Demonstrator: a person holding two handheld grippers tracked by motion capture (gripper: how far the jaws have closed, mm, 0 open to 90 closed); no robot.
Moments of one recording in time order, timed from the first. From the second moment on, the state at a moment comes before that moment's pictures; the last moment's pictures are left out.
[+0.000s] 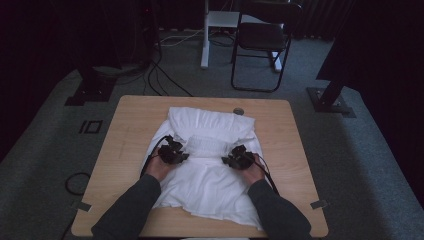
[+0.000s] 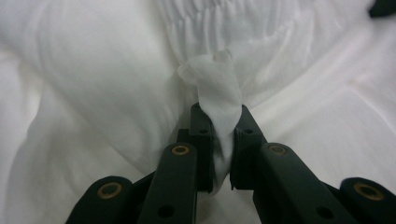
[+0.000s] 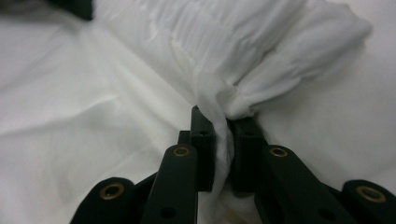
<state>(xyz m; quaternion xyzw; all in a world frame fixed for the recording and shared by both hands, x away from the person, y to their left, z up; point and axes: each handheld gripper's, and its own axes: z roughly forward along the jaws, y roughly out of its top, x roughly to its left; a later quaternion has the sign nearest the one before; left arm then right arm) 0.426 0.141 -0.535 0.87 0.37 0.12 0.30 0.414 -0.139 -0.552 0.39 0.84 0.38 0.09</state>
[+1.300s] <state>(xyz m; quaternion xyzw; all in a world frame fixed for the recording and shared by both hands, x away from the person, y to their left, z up) 0.346 0.140 -0.536 0.83 0.37 0.08 0.40 0.357 -0.179 -0.527 0.37 0.82 0.42 0.11</state>
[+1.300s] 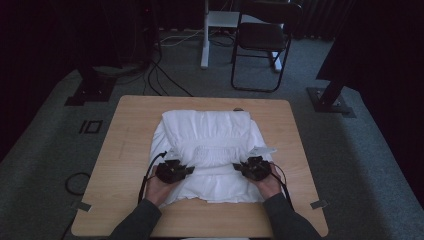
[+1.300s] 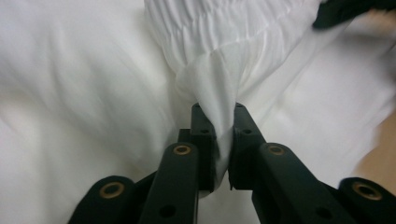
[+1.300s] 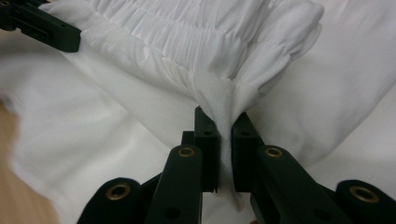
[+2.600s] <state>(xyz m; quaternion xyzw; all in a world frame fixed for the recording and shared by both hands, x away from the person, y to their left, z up) 0.434 0.134 -0.531 0.82 0.45 0.09 0.35 0.429 -0.178 -0.534 0.45 0.80 0.38 0.10</state>
